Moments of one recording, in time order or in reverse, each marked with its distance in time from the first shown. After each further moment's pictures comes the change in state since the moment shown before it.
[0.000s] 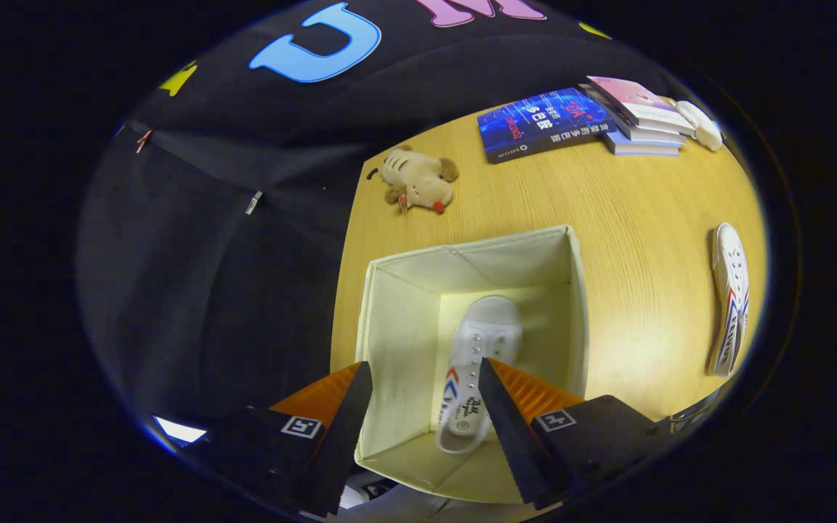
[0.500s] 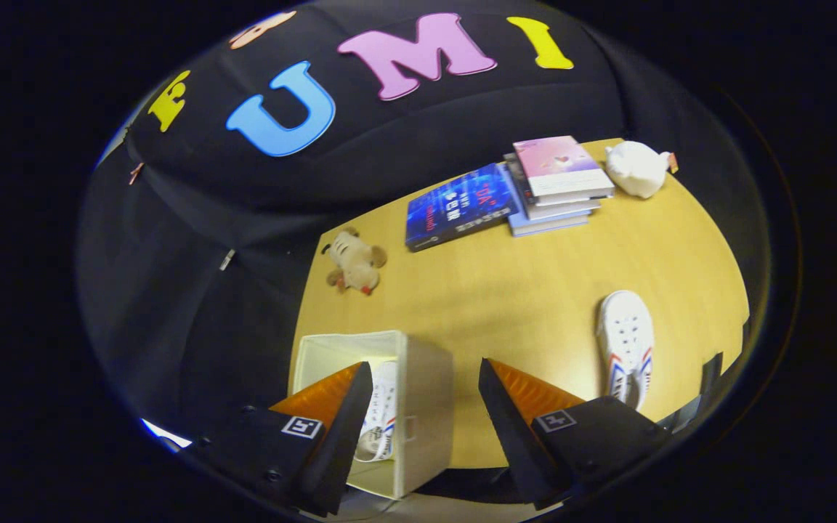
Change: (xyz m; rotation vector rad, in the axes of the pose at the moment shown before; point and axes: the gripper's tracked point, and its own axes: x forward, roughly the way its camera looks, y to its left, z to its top) arm -0.120 -0.152 0.084 0.024 -0.233 -0.192
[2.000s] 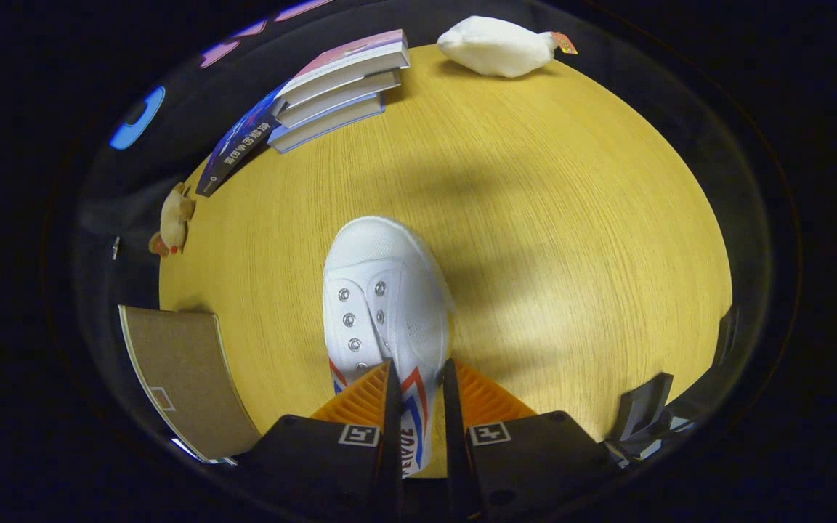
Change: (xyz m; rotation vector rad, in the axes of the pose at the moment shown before) arm 0.077 -0.277 -0.070 0.084 0.347 -0.248
